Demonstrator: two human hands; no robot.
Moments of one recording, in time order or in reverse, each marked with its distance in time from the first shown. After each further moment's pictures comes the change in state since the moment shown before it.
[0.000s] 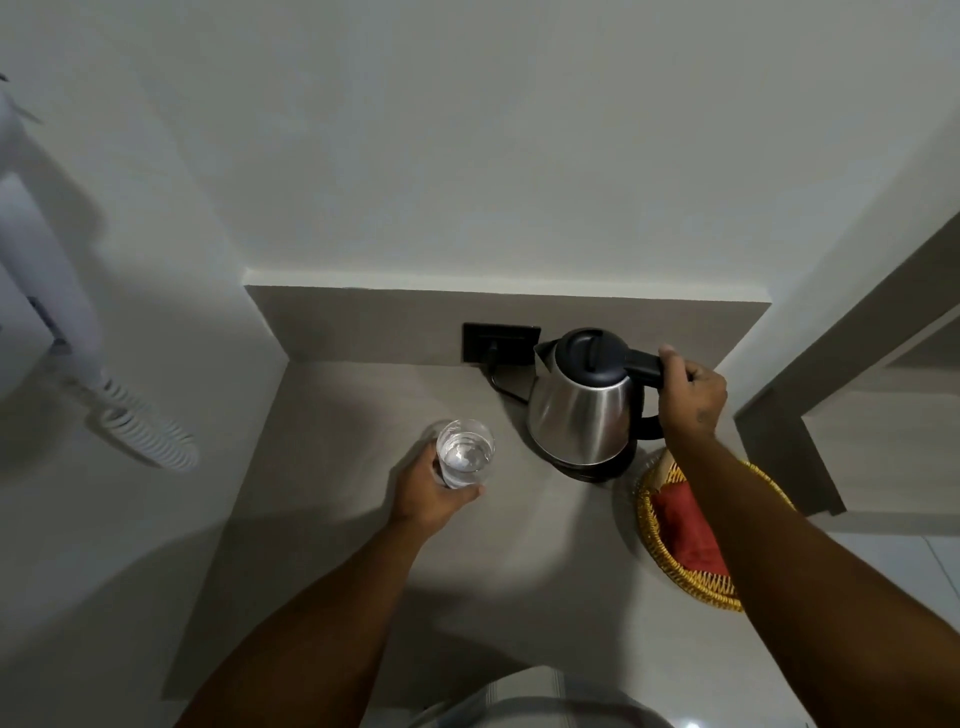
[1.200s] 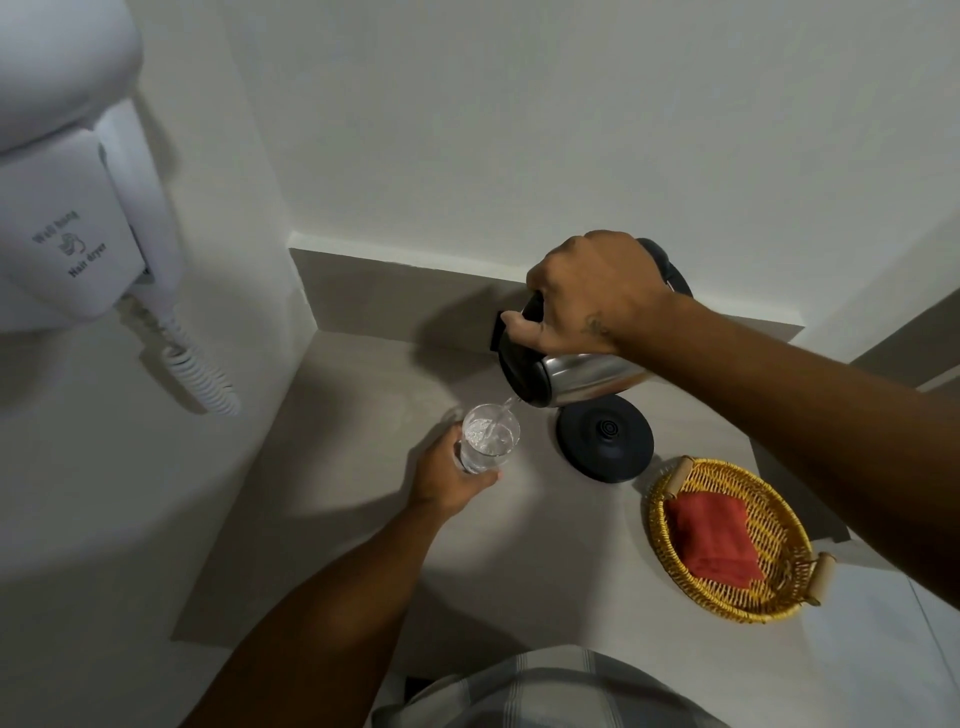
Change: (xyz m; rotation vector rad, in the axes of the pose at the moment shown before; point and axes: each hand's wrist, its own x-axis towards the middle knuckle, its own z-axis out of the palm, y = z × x) left_hand -0.009 0.003 -0.004 0.033 0.060 0.025; right_hand -0.075 -0.205 0.078 -1.089 -0.526 -1.470
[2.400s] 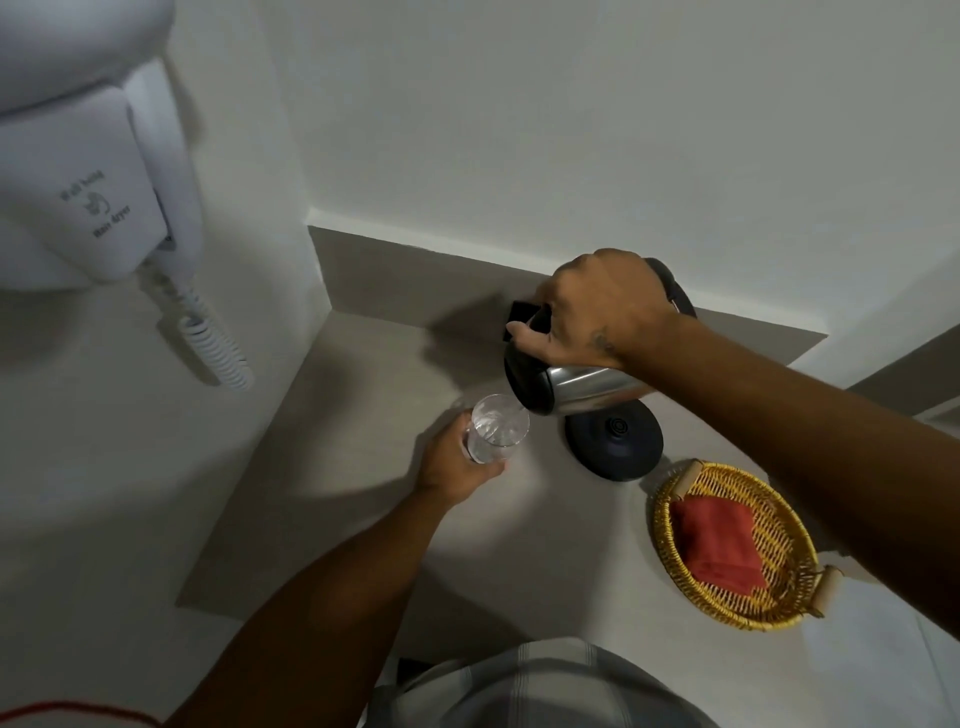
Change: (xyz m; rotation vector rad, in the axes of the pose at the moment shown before) left_hand 0.000 -0.001 0.001 -0.024 0.017 -0.006; right_hand -0.005 -0.015 0.013 0.017 -0.056 0.001
